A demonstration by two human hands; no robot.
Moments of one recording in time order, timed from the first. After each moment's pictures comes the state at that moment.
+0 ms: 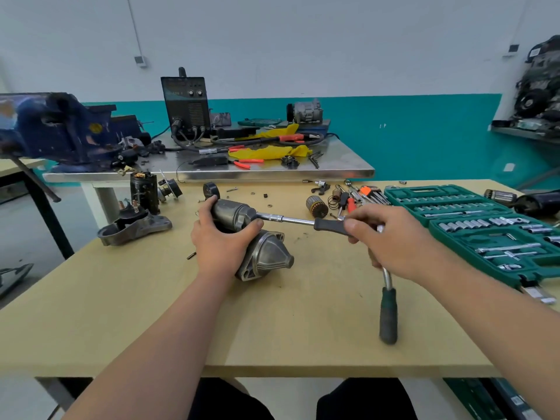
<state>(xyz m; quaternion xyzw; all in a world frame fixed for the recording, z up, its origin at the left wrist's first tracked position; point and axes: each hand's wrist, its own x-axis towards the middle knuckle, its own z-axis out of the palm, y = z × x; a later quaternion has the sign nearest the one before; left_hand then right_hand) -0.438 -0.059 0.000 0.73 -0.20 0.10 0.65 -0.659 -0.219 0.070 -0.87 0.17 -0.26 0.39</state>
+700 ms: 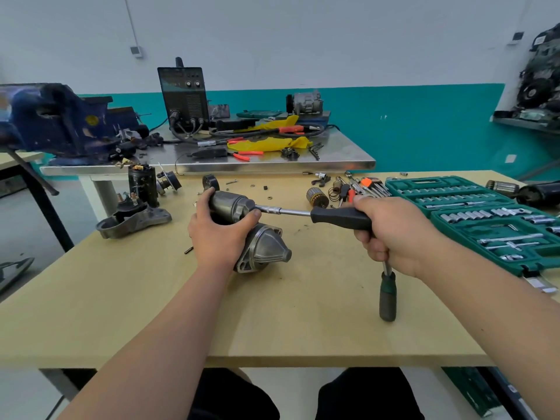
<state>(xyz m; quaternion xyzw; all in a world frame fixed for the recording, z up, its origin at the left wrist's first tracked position) -0.437 -0.058 0.001 0.72 -0.17 0.10 0.66 -0.645 -0.203 0.083 -0.68 0.32 -0.20 0.62</state>
